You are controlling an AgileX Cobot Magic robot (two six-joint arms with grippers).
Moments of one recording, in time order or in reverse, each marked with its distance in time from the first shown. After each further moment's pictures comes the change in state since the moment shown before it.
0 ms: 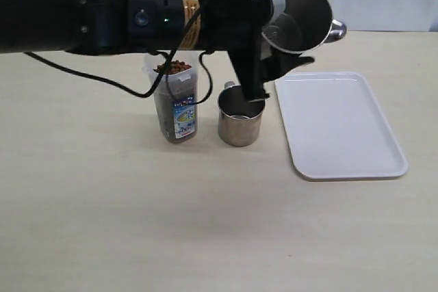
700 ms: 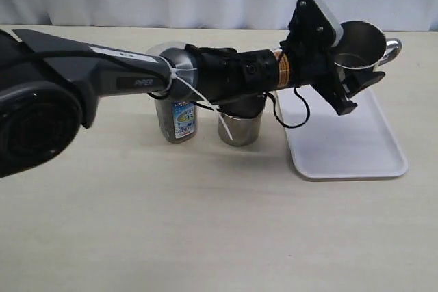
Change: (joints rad) left arm -0.085 0.622 -0.500 -0.439 -0.166 0.004; right arm 0.000 0.000 0.000 0.000 0.000 0.000
